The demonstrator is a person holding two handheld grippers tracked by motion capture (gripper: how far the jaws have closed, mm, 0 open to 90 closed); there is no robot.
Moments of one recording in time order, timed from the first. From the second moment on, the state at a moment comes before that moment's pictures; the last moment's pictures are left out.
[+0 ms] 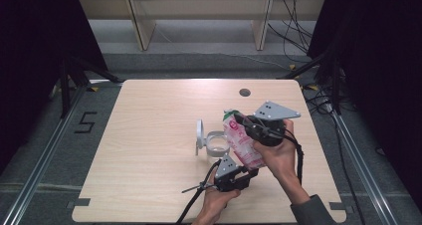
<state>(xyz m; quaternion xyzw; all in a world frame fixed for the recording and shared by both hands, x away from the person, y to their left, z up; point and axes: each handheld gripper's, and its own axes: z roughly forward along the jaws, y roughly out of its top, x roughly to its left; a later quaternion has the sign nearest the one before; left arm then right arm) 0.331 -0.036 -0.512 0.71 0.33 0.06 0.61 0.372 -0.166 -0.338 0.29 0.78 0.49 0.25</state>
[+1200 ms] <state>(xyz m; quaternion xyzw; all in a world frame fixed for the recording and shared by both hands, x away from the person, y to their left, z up) 0.338 -0.048 -0.516 0.72 0.31 0.12 0.61 0.387 -0.144 -0.353 0.30 0.78 0.49 0.25</state>
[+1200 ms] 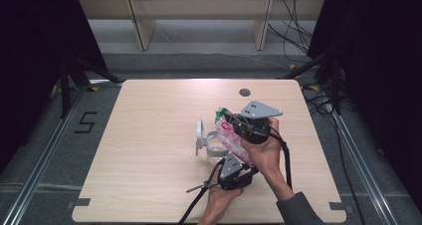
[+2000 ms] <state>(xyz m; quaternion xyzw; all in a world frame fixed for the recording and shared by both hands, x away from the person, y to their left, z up) 0.342 -0.057 -0.514 0.73 0.30 0.14 0.60 0.394 -0.140 -0.353 0.30 0.79 0.48 0.24</state>
